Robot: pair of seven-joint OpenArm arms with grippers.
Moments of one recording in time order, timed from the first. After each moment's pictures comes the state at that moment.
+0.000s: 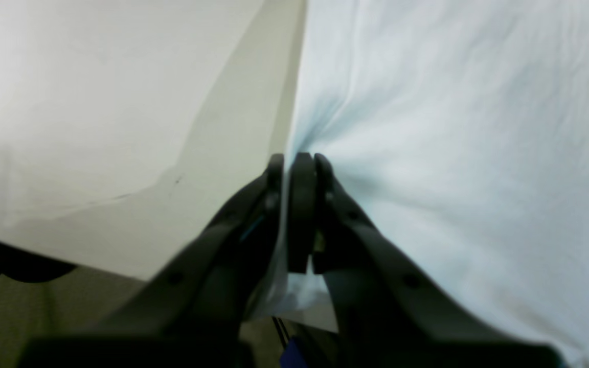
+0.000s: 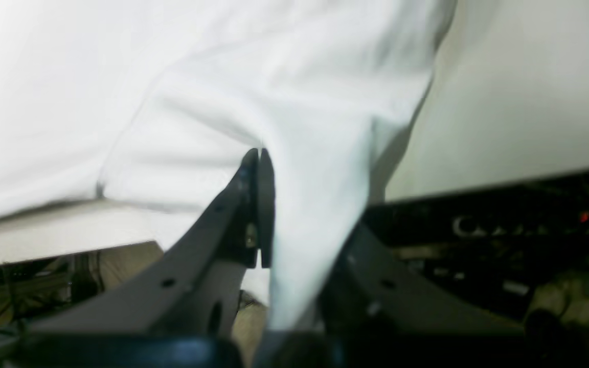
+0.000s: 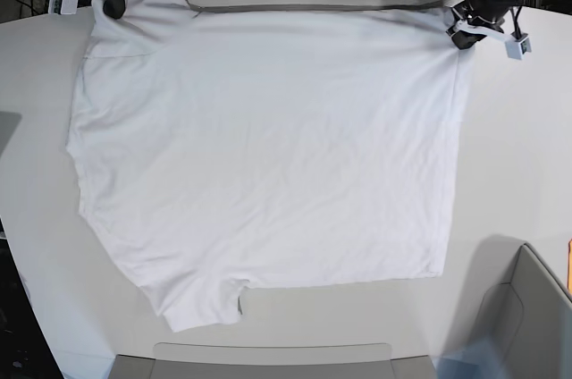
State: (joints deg) left arm 39.9 -14.4 -29.3 108.7 -51.9 3.4 47.3; right arm -55.2 15.5 23.7 109.7 42.0 16.3 -19.1
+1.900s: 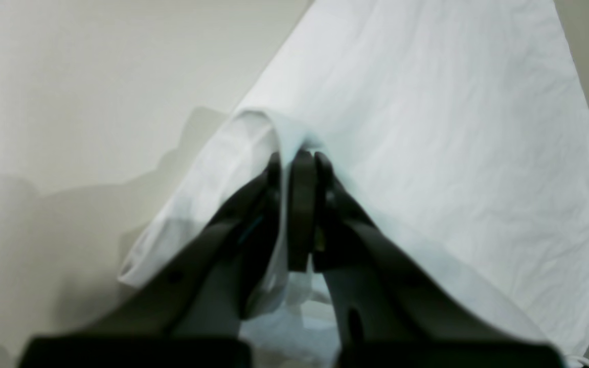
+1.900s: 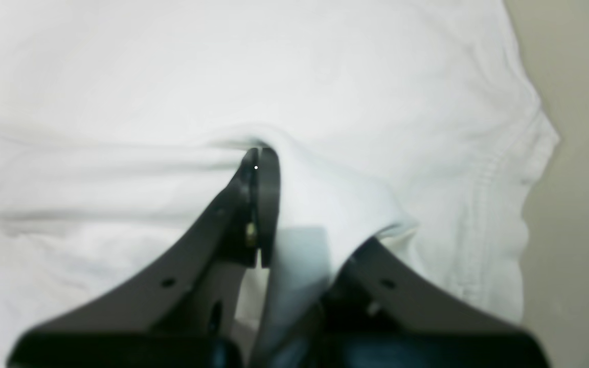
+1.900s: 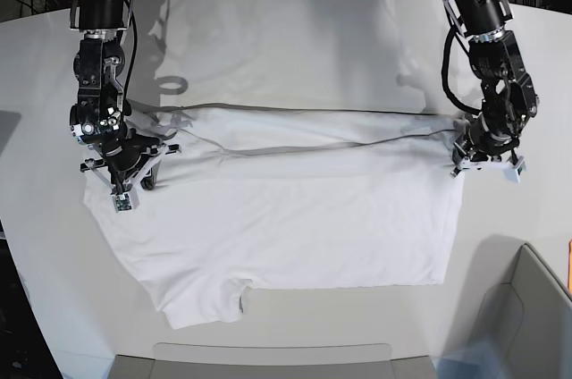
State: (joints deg) left arm -7.0 -13.9 -26.9 74.3 -39.6 4.3 51.5; right arm 7.6 14.8 4.1 81.1 8.9 16.8 -39.8
